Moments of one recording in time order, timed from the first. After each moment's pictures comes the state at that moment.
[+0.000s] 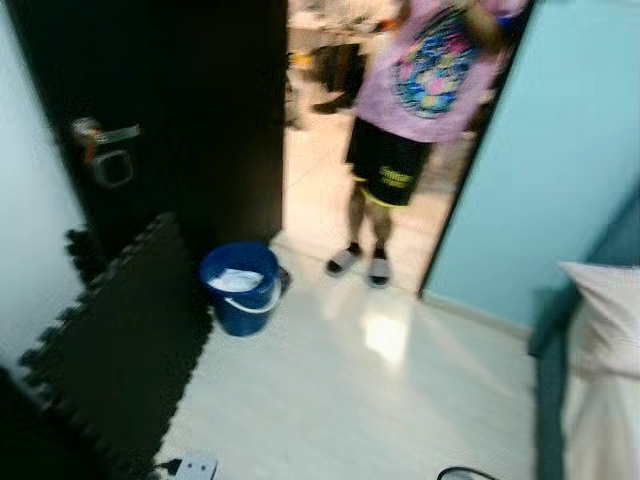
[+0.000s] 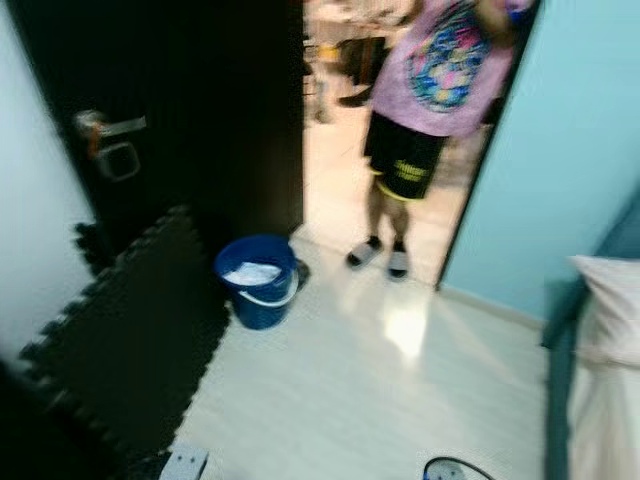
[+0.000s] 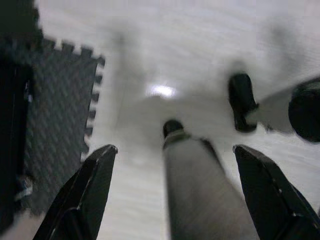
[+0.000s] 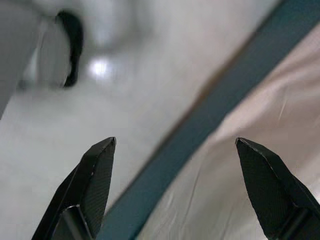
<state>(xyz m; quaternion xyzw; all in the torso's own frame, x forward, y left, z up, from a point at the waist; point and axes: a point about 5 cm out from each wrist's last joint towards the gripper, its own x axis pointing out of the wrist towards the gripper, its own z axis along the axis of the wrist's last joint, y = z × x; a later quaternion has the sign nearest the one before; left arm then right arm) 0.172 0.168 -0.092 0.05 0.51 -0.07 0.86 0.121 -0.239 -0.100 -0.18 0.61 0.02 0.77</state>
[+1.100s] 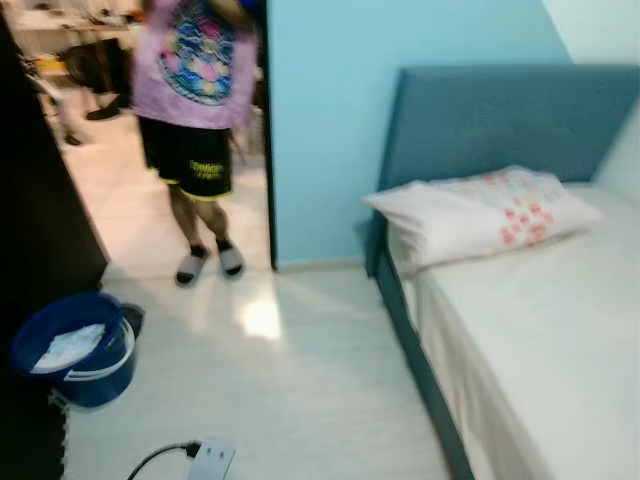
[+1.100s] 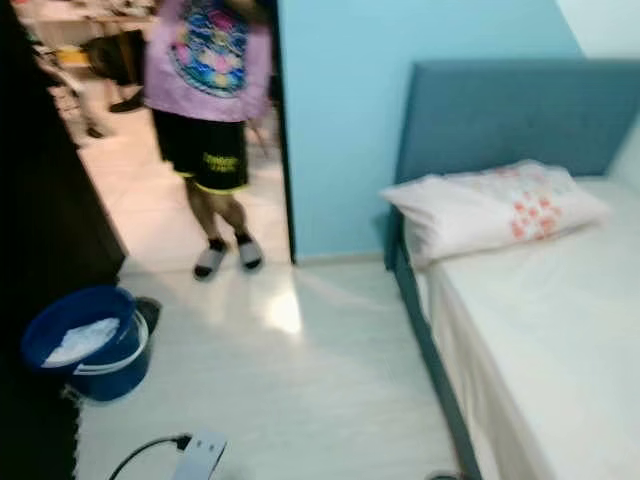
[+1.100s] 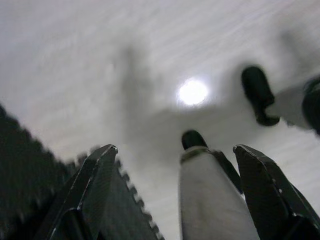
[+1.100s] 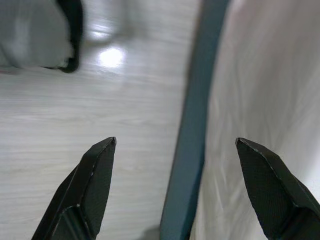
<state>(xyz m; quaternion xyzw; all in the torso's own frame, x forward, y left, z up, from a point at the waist) 0.185 0.163 -0.086 0.11 0.49 -0.09 0.86 0.114 -0.250 -0.099 -0.20 0.62 0.02 0.76</state>
